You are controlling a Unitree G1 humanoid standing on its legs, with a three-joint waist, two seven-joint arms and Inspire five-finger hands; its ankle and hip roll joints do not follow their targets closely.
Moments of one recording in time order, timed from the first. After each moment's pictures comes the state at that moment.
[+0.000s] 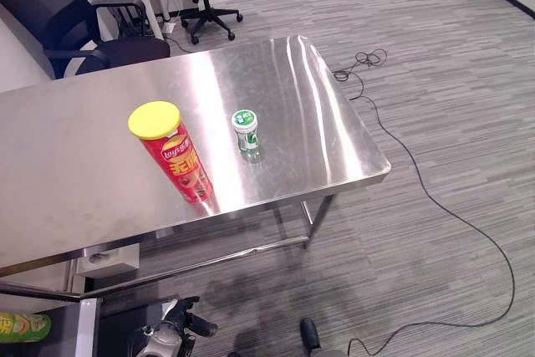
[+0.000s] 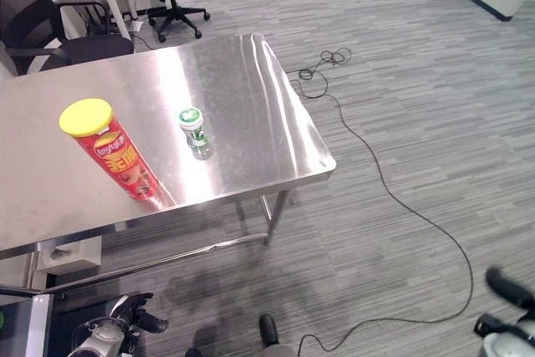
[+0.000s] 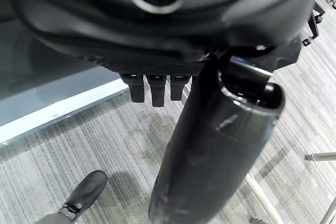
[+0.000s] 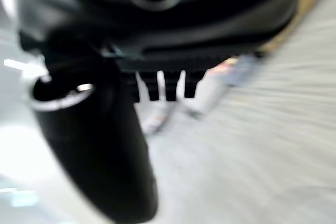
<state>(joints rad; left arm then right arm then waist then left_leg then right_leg) -0.15 0.24 -0.15 1.25 0.04 -0.06 0.08 0.26 -0.59 -0.62 0.11 0.05 -0.03 -0.57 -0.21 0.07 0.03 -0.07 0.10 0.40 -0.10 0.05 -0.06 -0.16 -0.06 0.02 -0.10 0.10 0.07</state>
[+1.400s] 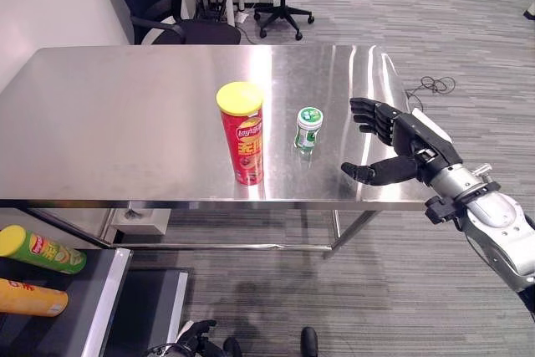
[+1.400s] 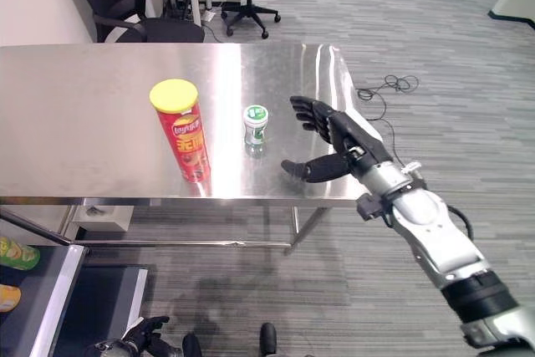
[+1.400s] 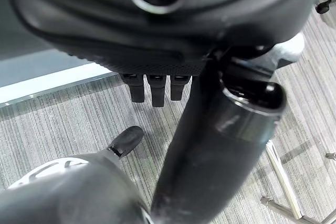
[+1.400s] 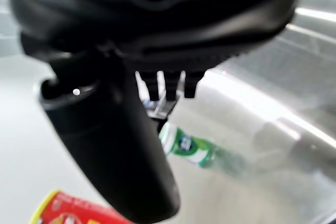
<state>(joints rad) -0.04 0.21 -0.26 1.21 0.05 -0.08 0.03 -0.36 -1.00 0.28 0.01 0.61 -0.15 0.11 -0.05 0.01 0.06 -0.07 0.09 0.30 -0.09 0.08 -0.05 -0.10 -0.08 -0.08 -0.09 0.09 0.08</state>
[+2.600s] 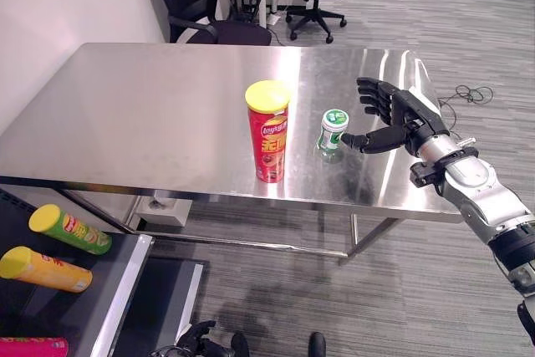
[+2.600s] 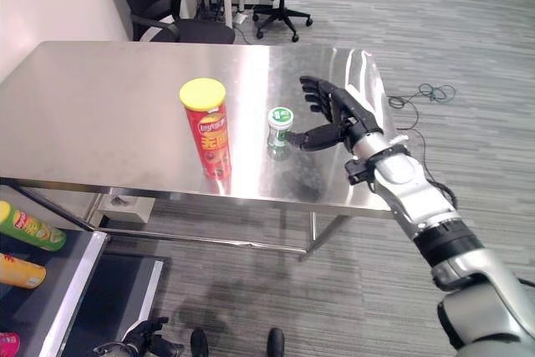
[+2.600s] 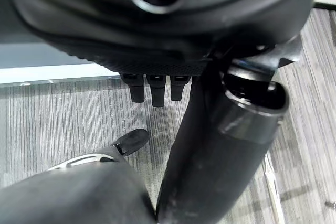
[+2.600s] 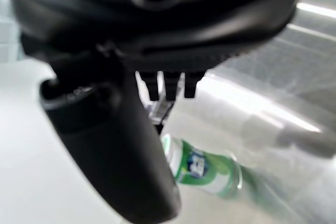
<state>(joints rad) -0.03 0.20 -0.23 1.22 -0.06 -0.09 0.04 -0.71 -0.95 0.52 0.40 0.69 -0.10 0.04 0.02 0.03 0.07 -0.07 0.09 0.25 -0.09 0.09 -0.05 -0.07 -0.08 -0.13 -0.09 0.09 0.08</state>
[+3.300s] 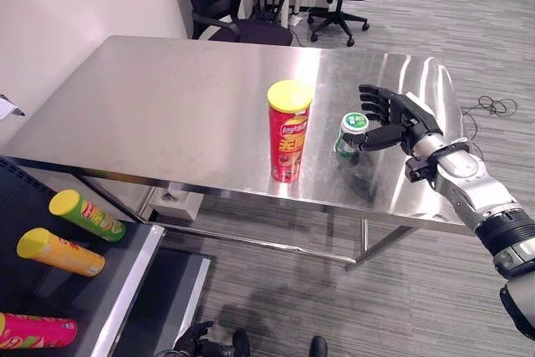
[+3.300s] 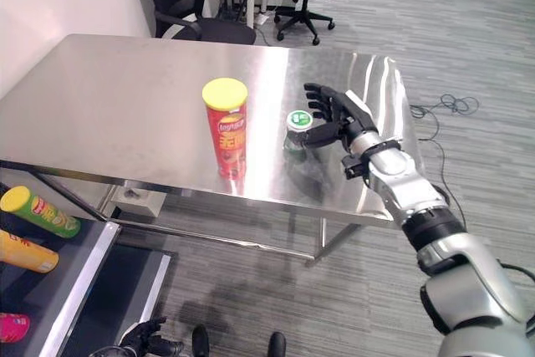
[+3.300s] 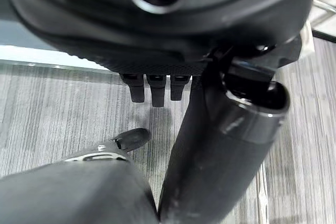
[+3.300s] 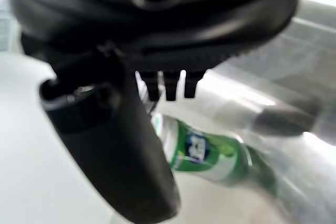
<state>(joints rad) -0.01 0.21 -0.21 1.22 -0.16 -0.11 0.03 -0.81 -0.88 0.57 0.58 0.71 -0.05 0.06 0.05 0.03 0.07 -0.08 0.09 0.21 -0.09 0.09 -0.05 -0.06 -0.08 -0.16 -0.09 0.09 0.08</state>
